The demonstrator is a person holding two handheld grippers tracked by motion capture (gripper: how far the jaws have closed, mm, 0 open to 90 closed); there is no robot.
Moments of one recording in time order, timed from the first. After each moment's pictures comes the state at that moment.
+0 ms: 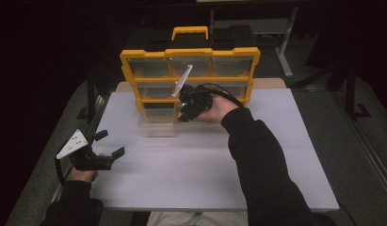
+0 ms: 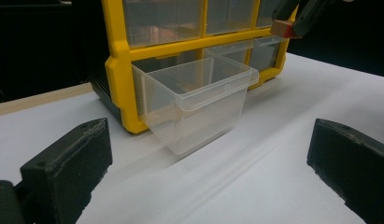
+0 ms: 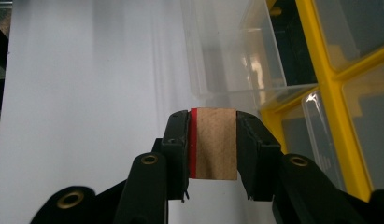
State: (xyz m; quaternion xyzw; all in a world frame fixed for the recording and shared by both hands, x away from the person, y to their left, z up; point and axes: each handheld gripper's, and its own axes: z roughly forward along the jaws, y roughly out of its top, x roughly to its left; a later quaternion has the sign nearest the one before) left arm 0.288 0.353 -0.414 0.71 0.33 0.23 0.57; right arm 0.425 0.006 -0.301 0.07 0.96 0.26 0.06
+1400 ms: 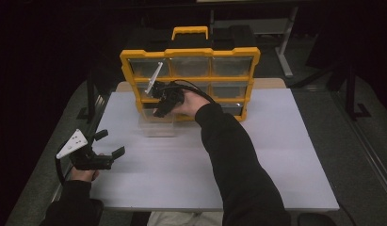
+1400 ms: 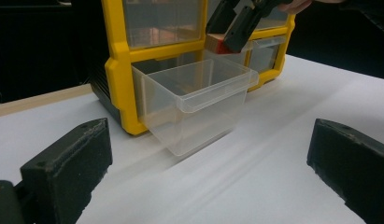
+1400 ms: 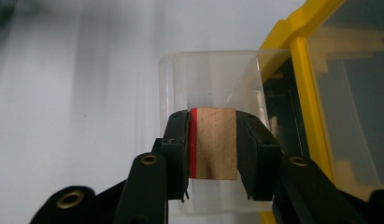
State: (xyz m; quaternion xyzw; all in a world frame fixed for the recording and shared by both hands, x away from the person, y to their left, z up) left arm 0.289 0.354 -0.414 0.71 0.33 0.23 0.58; right arm 0.459 0.082 -0.316 0.04 0.96 0.28 0.05
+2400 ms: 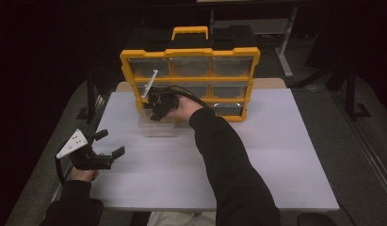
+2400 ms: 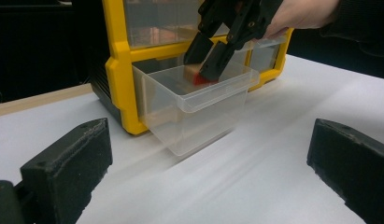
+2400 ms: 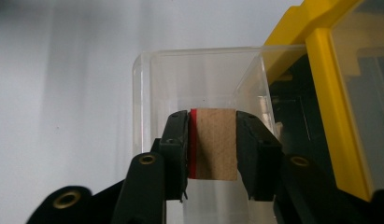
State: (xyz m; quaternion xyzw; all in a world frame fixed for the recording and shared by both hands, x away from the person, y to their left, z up) left arm 0.290 0.354 -0.414 0.71 0.33 0.23 0.57; right arm 0.472 0.101 -0.348 0.05 0.96 0.28 0.04
